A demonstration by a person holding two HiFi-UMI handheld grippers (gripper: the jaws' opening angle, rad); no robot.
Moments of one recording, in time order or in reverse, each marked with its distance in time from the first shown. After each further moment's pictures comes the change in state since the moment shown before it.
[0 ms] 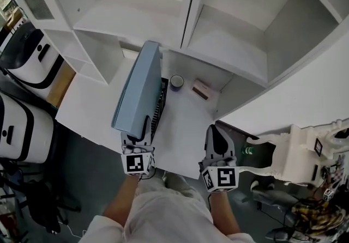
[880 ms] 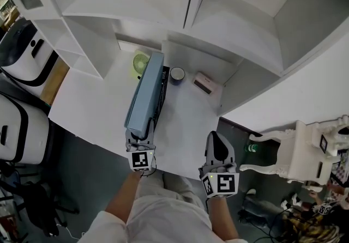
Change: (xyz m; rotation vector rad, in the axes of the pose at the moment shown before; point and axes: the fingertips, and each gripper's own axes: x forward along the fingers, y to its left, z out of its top) left arm 0.000 -0.007 -0.131 0.052 0.065 -0.028; right arm -0.016 0.005 -0.080 0.013 0.041 -0.037
